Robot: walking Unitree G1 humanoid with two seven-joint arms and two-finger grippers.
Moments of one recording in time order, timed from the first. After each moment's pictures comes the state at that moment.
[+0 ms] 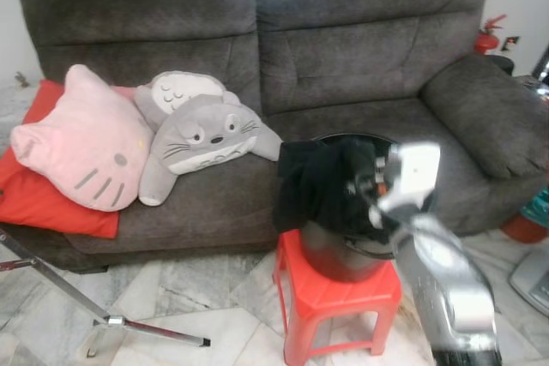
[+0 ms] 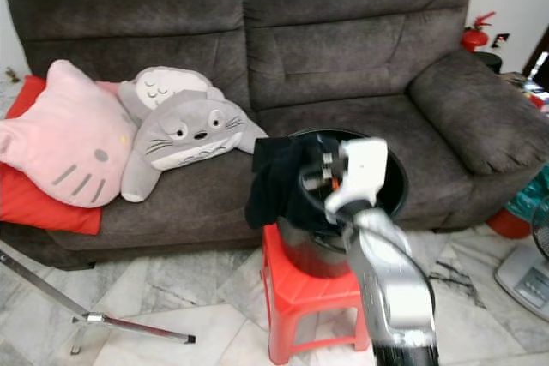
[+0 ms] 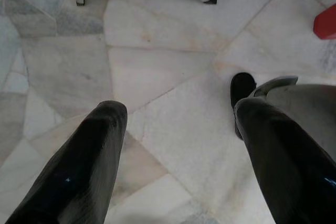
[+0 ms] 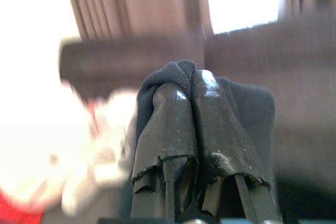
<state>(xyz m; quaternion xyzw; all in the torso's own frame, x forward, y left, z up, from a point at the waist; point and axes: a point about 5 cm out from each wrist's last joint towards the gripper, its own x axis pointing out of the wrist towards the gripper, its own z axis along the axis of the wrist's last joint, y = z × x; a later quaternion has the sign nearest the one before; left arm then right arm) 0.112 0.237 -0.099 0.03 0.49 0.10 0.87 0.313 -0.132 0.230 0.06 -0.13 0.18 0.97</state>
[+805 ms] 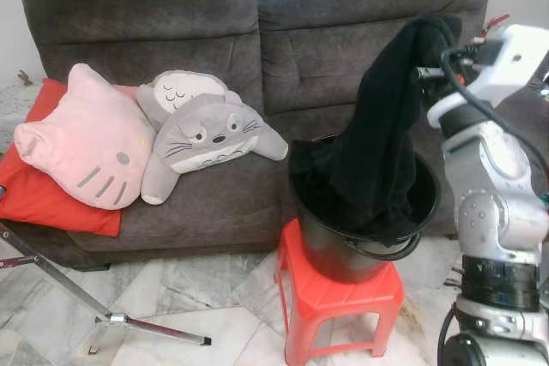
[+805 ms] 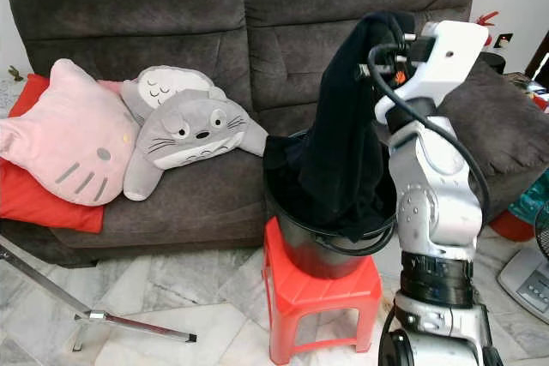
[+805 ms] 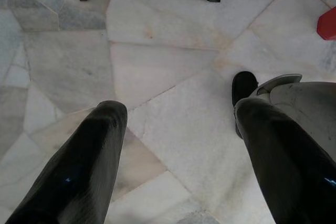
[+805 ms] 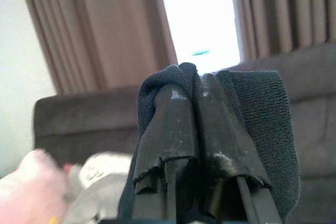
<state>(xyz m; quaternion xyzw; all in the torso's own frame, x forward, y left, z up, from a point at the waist) 0.111 0.237 -0.099 0.03 0.49 0.10 0.87 0.325 -0.184 0.269 0.10 -0.18 0.11 0.97</state>
